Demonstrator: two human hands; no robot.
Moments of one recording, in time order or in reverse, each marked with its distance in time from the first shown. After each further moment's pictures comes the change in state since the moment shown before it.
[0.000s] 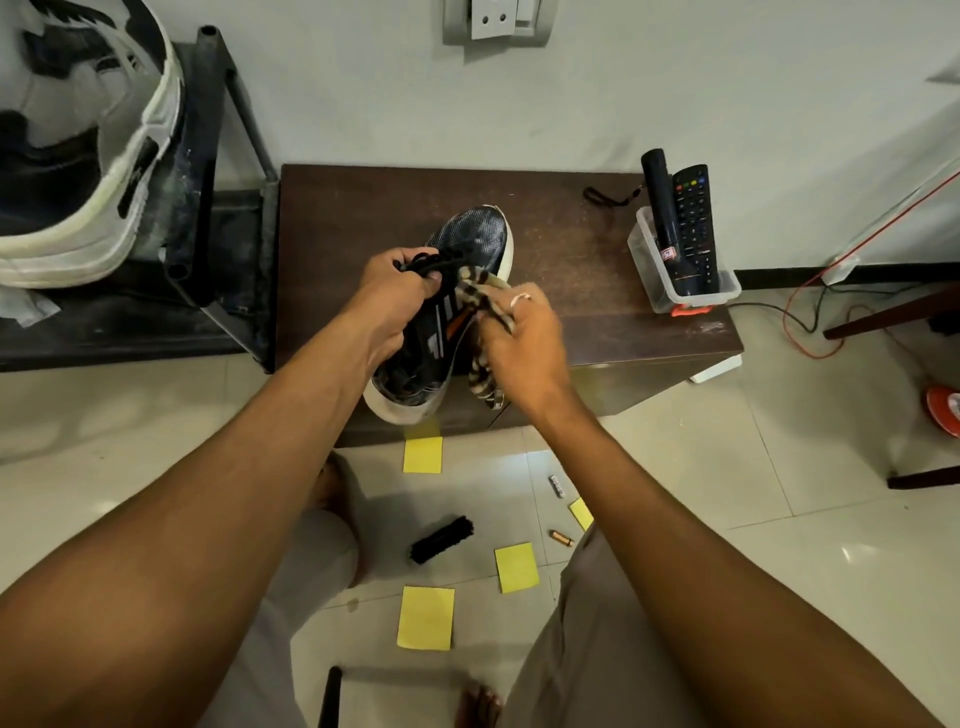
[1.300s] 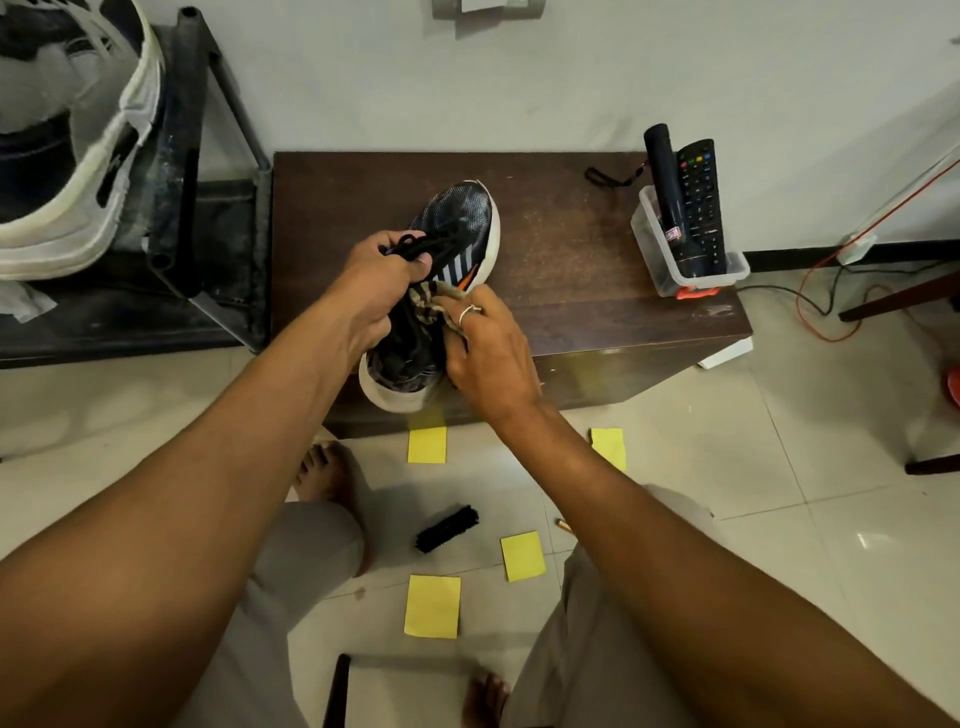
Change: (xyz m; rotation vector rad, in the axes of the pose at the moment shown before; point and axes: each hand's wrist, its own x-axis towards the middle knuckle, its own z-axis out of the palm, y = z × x) left_hand 0.005 -0.002 -0.006 -0.009 -0.007 0.003; right_hand -0.010 0.015 0.037 -0.273 0.026 -0.307
